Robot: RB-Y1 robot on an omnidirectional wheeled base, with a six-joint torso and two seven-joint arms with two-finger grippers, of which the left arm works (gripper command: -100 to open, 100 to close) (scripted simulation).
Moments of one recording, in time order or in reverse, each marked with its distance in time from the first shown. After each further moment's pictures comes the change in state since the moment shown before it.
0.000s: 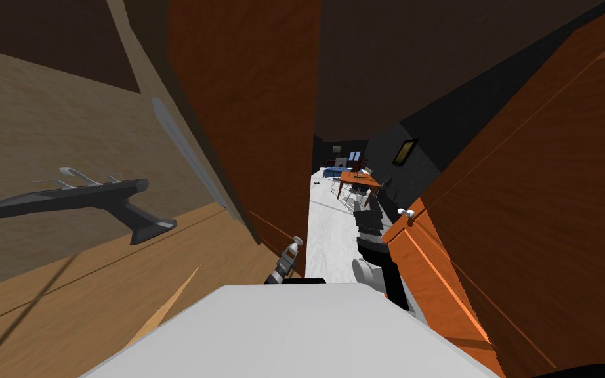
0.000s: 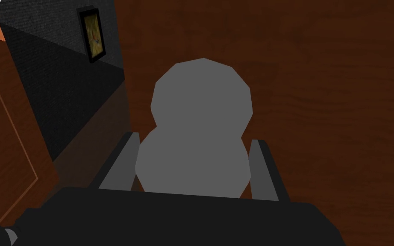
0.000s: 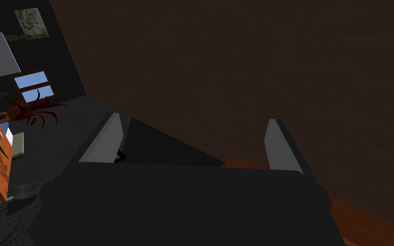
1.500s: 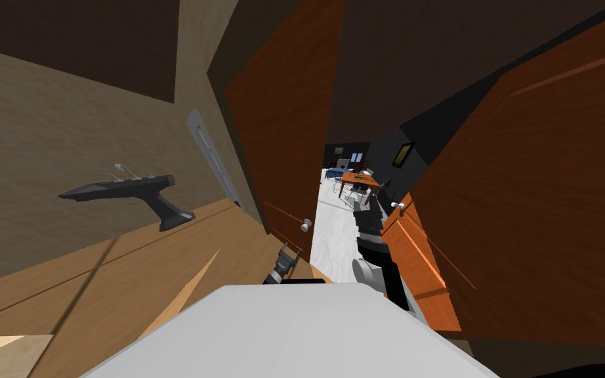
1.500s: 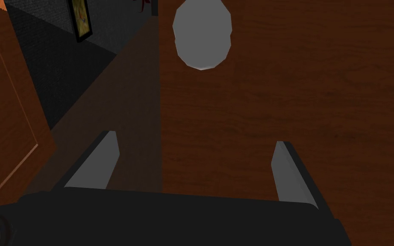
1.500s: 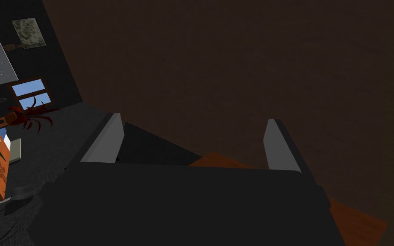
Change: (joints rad) arm 0.040 -0.004 0.001 -0.074 0.009 0.011 0.041
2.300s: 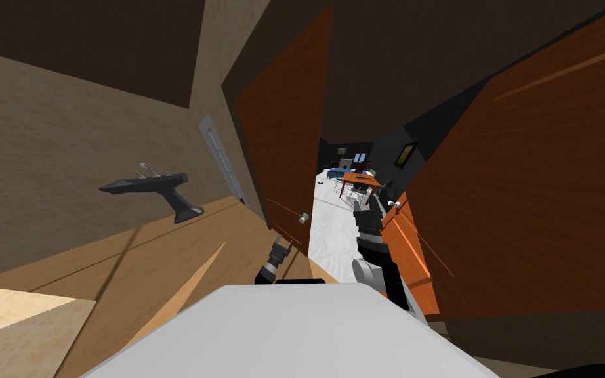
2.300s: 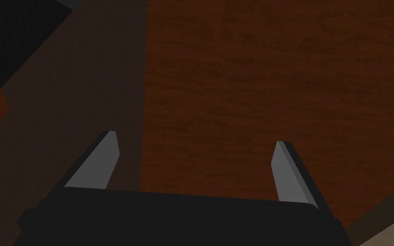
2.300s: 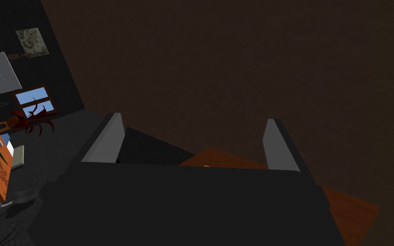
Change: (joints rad) arm 0.020 0.044 0.023 -0.174 0.094 0.048 0.149
